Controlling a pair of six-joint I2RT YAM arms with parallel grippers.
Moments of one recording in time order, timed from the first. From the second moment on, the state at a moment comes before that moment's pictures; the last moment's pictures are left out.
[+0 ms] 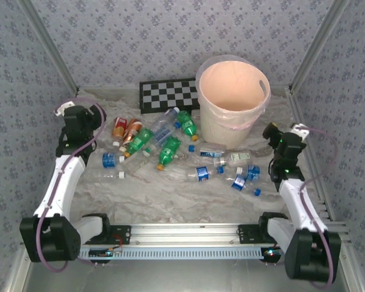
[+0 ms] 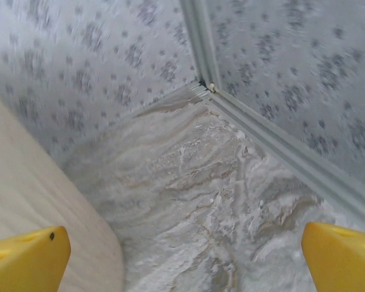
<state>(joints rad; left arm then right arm) 0.00 1.11 0.93 -0.27 -0.26 -0.56 -0.11 0.90 0.52 0.09 0.26 0.44</state>
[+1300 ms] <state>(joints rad) -0.77 0.80 0.50 -0.42 -0.39 -0.75 0.82 1.09 0.80 -0.69 0.37 0.98</state>
